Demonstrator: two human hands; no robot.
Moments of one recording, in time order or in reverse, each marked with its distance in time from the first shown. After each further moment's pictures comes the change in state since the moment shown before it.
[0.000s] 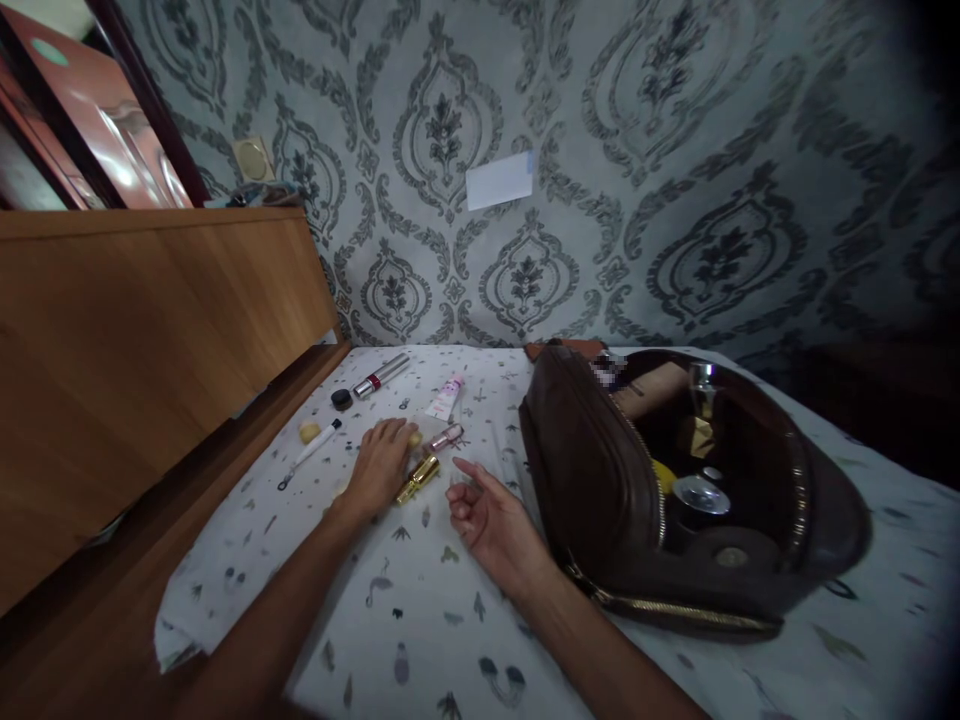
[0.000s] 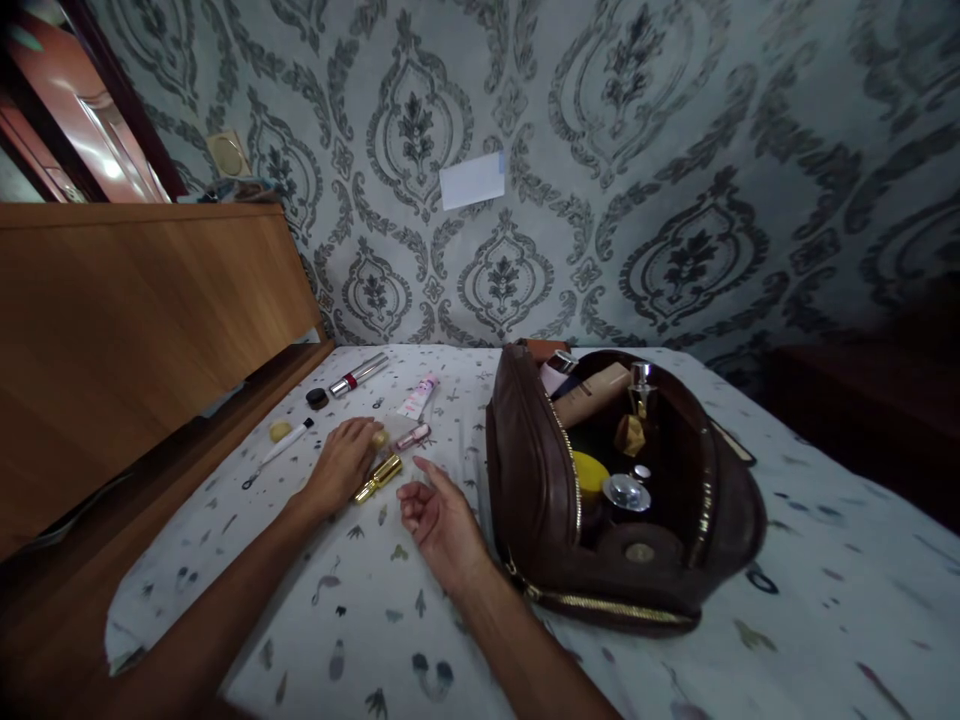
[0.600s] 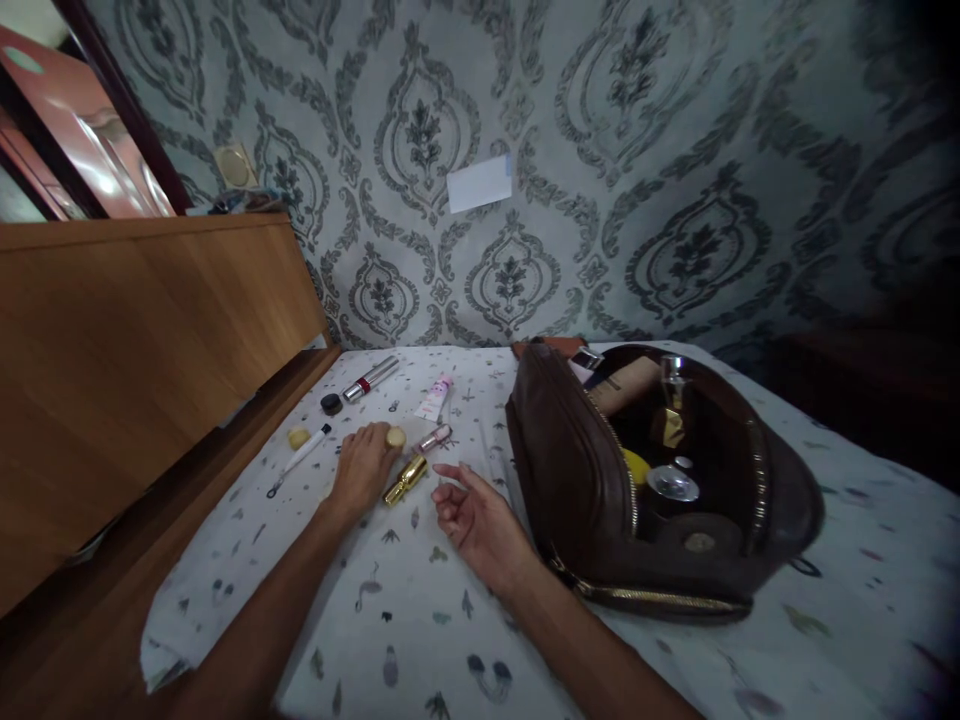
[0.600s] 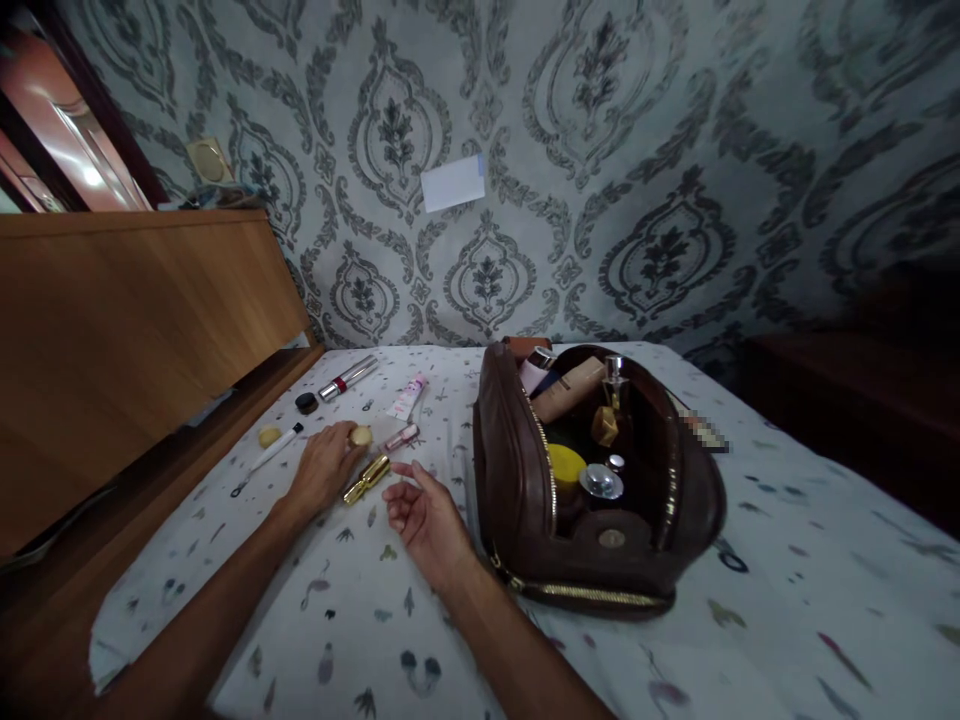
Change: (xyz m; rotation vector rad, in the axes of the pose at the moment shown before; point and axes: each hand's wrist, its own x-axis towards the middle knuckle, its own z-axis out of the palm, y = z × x) left_hand 0.003 0.012 -0.018 0.067 -0.067 -0.182; right_hand 0.001 0.000 -0.004 -0.028 -0.077 0.035
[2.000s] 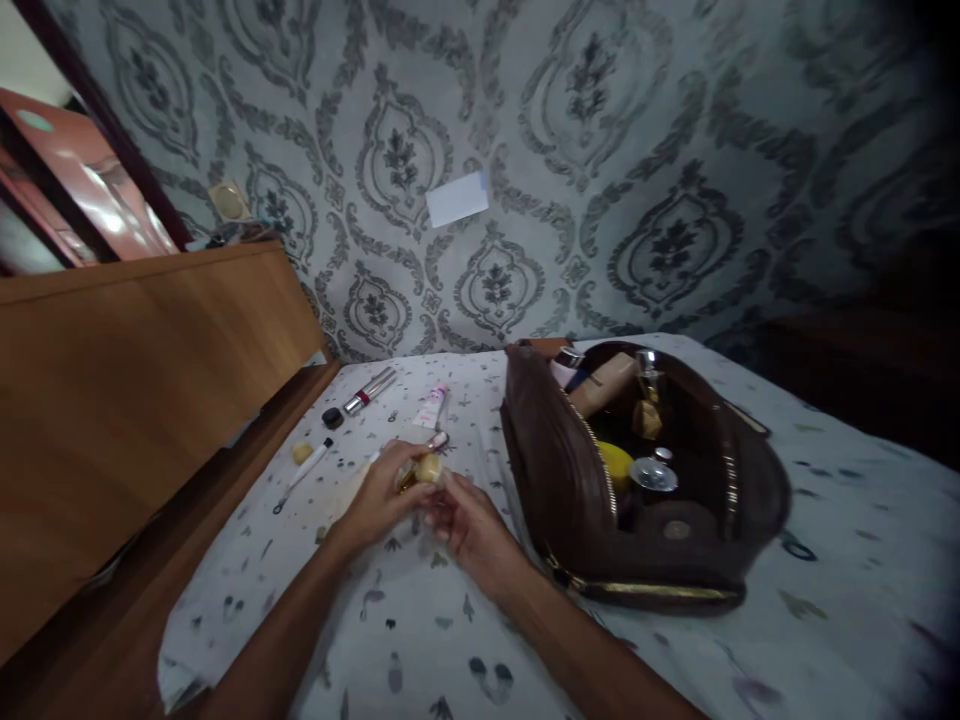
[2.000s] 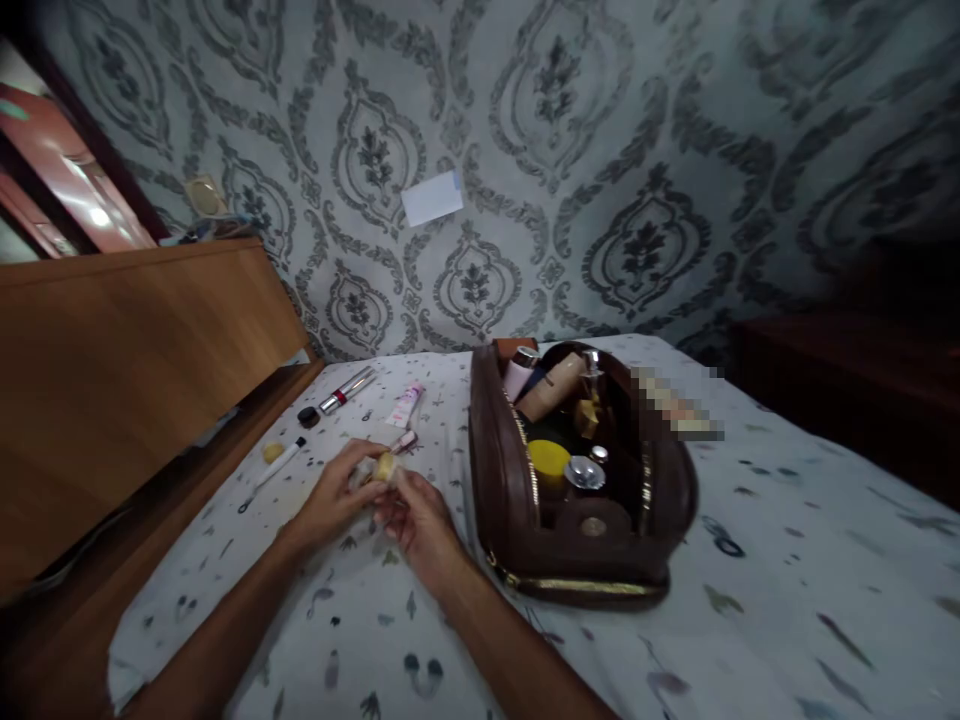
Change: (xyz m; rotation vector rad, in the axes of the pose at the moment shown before) left_hand -0.012 0.029 -0.017 -0.721 0.023 0.309; right_hand 0.004 0.011 -0.004 -0.066 -0.105 -0.172
